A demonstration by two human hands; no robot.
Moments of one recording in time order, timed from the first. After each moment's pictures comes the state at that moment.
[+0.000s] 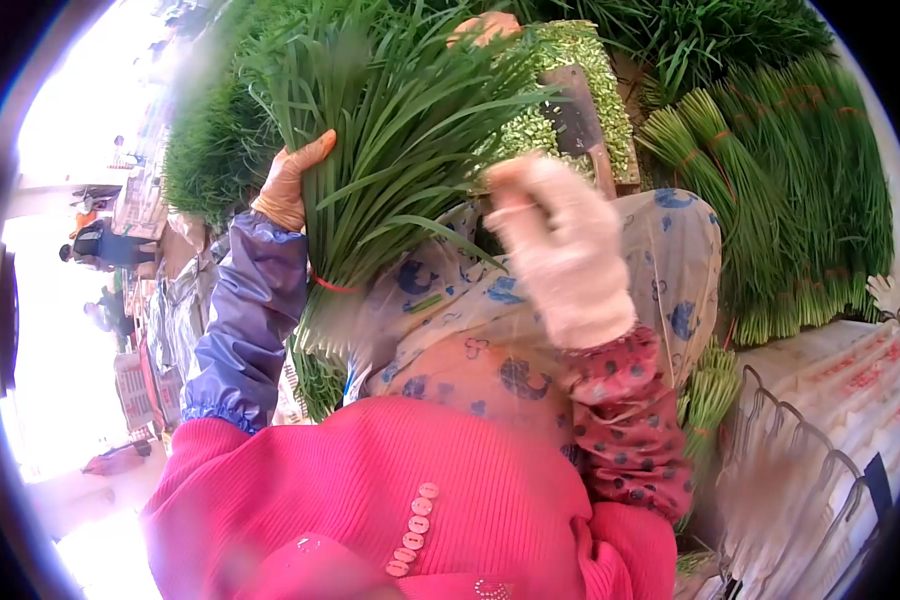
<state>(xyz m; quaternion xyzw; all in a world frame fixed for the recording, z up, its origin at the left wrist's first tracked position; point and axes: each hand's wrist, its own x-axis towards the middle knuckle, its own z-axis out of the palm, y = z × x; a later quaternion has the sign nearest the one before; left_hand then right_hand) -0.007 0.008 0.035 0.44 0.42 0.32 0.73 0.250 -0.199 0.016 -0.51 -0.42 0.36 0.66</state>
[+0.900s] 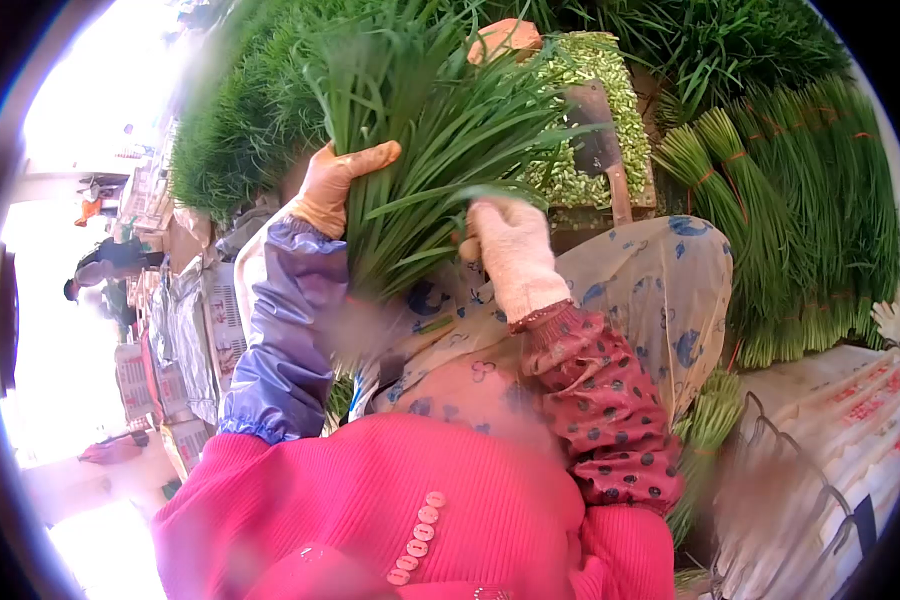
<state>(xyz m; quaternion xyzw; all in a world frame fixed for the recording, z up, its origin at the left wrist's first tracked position) 0.039 -0.006 0.030 0.44 0.48 0.33 0.68 0.203 -0.140 -0.039 -0.54 -0.16 0.60 0.57</state>
